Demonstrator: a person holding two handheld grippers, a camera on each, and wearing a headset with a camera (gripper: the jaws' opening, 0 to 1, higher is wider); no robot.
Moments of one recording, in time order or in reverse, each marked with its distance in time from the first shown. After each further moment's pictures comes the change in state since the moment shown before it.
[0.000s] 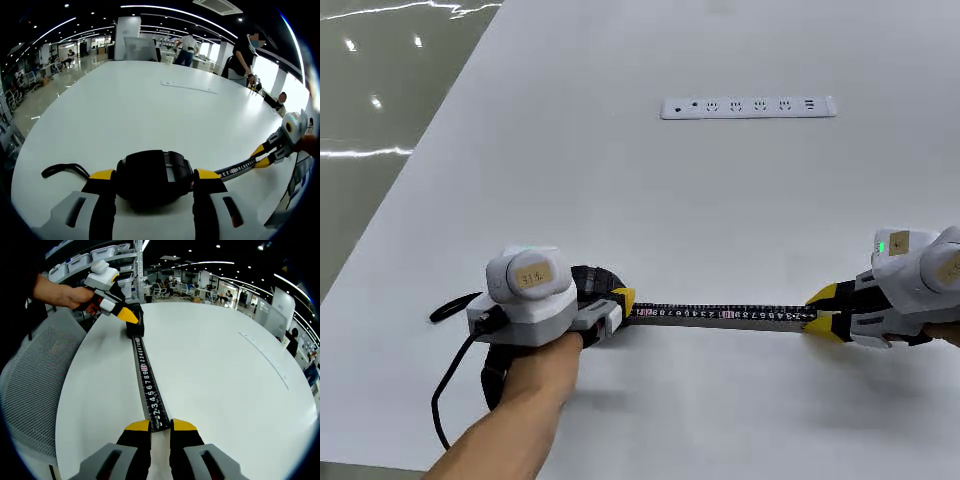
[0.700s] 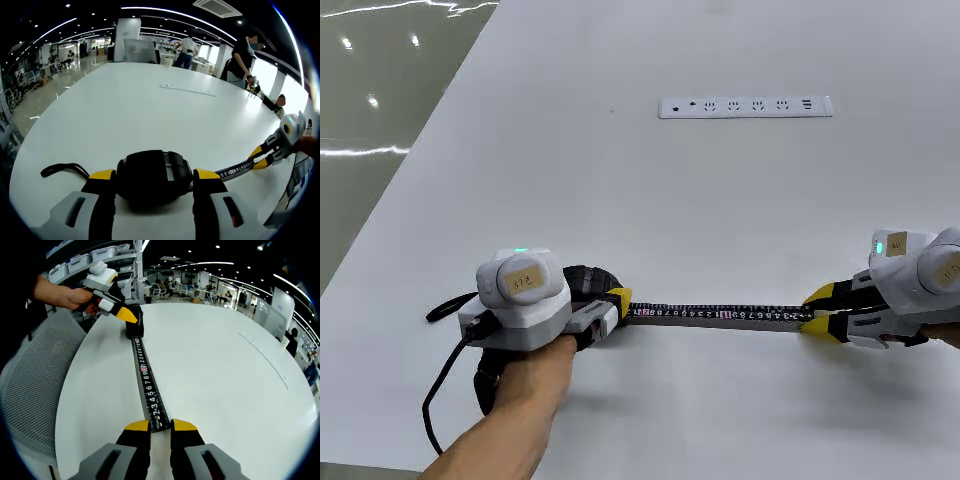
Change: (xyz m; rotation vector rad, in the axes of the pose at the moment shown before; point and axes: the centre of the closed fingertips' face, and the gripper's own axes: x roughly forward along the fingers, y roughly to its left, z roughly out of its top) left arm 0.000 0.001 0.001 -0.014 -0.022 -0.016; right arm 0.001 -0.002 0.001 0.004 -0.007 -0.003
